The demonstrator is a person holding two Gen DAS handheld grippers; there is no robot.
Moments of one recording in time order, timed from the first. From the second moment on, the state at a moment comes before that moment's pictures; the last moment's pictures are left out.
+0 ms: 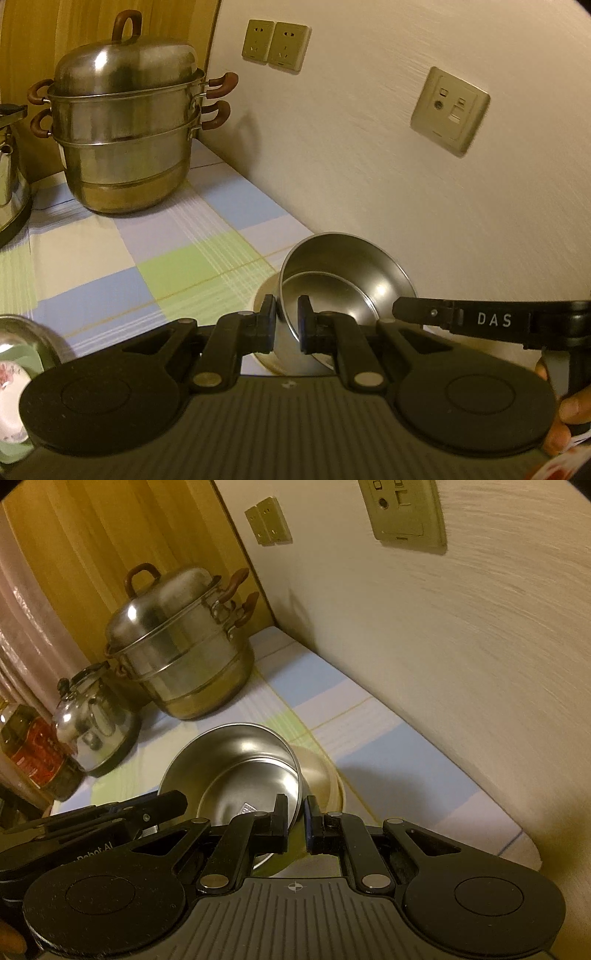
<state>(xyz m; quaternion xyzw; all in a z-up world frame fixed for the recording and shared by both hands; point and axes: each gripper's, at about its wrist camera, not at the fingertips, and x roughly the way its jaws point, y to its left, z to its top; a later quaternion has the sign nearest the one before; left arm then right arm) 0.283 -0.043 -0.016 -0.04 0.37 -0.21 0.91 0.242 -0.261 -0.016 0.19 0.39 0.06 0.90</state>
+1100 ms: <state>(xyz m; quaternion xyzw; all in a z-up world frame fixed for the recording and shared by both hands) 0.325 -0.053 -0.055 -0.04 0.41 -0.21 0.89 0.289 -0.265 -0.054 0.20 0.43 0.05 0.88</state>
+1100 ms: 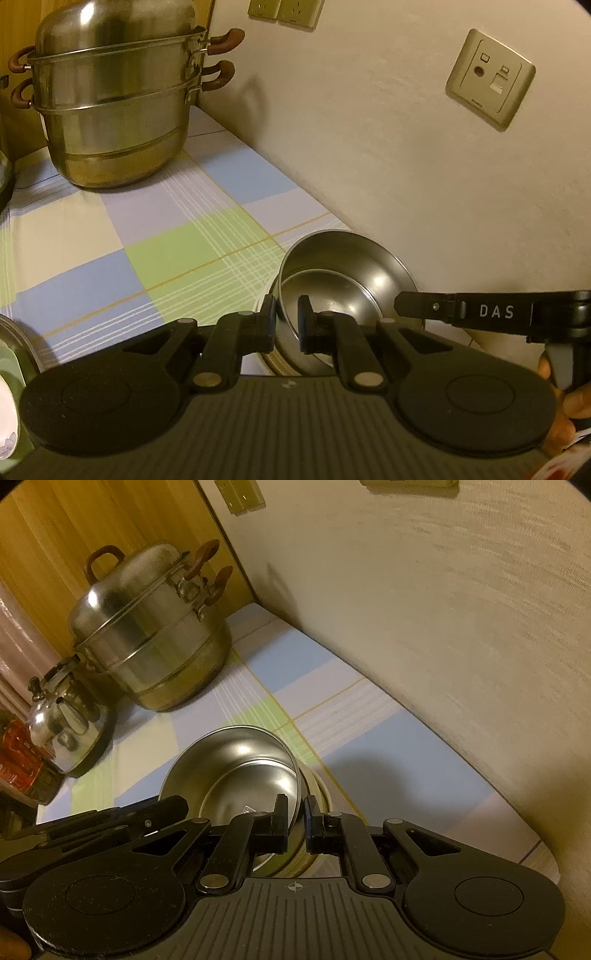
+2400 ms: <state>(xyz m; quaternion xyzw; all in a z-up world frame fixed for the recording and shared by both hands) 0.264 -0.031 -0.021 -0.02 0.39 -0.20 0.90 0.241 -0.264 -0.040 0.23 0.41 0.08 0.88</state>
